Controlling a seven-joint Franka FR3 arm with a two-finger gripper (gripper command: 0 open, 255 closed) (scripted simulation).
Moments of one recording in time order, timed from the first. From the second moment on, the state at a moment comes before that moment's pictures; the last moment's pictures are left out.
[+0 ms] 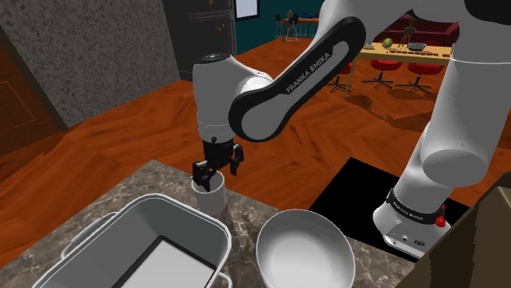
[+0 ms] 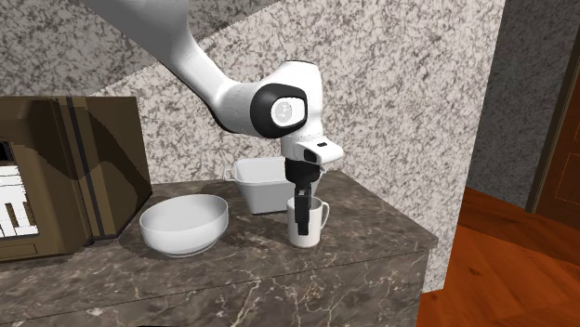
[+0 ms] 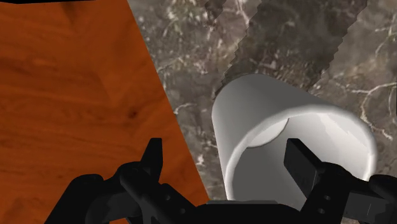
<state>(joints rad) 0.08 0.15 0.62 -2.16 -0.11 2.35 0.83</state>
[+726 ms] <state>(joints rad) 0.08 0.14 0.62 -2.16 -0.10 2.34 0.82</state>
